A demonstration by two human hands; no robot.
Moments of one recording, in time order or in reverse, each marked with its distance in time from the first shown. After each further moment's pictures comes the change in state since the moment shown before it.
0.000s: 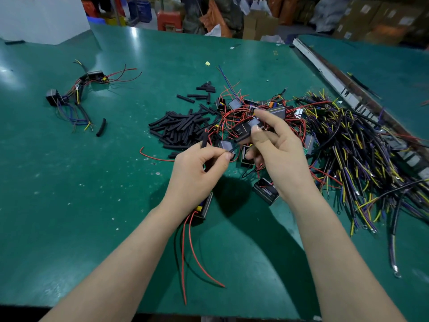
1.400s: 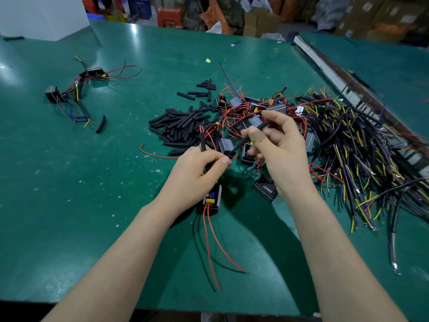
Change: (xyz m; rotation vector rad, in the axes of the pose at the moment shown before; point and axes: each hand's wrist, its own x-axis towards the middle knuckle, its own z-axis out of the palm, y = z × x) left_hand -0.001 -0.009 -0.008 0.120 -0.216 -0.023; right_hand -0.001 0.001 0.002 0.041 0.108 0.066
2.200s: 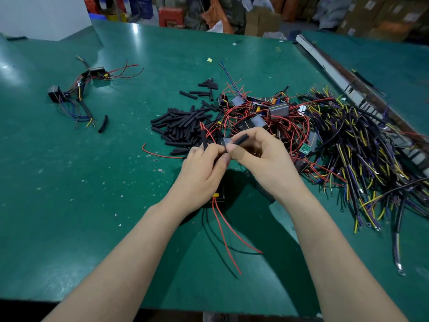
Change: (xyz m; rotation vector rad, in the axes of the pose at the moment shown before) left_hand 0.006 -0.005 0.010 0.095 -0.102 -0.051; right_hand -0.005 0.008 0.008 -0.287 -0.227 -0.011
